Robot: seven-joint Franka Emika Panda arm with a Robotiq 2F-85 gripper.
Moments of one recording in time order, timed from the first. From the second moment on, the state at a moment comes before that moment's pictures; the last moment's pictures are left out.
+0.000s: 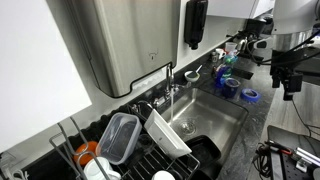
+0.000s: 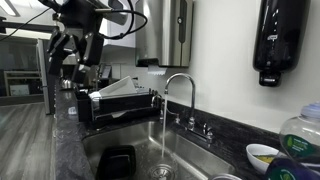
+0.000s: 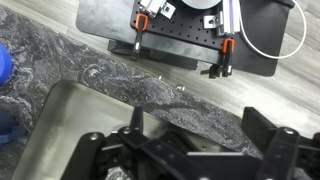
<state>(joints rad) 0.00 -0.51 -0.18 -2.44 -0.07 1.64 -0.38</state>
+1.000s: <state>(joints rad) -0.02 -0.02 -0.21 -2.28 0.03 2.22 -0.67</state>
